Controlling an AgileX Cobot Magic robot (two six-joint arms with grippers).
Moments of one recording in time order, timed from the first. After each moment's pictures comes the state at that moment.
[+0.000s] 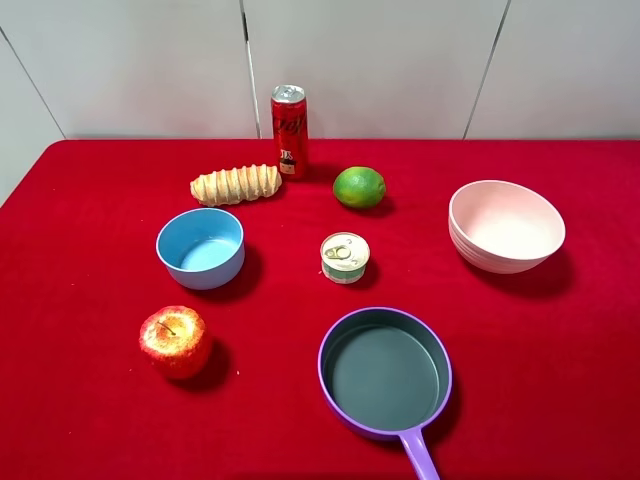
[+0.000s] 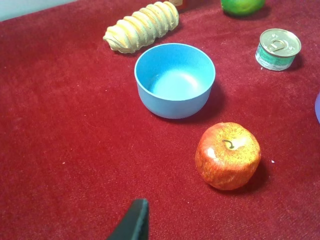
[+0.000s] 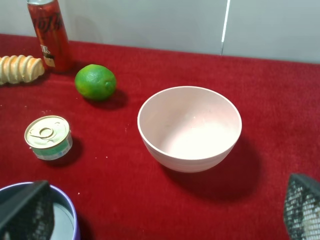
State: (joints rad) left arm -0.28 -0.01 -0.49 -0.17 1.07 0.18; right arm 0.15 -0.01 -0.50 0.11 1.02 -0.09
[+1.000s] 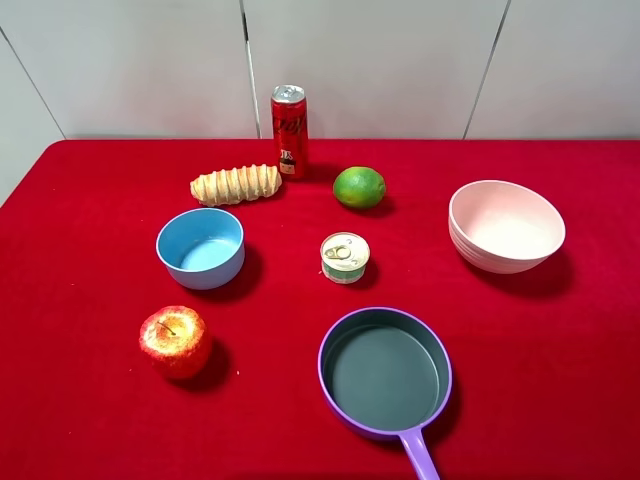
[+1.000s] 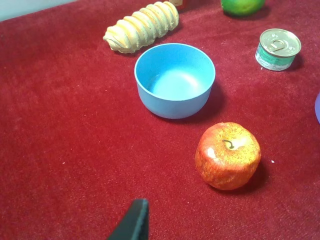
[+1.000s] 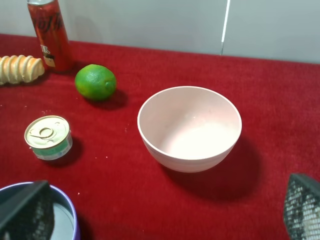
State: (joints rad) left arm -0.28 -0.01 -0.49 -0.17 1.07 0.18; right arm 0.15 -0.01 -0.50 0.11 1.02 -0.09
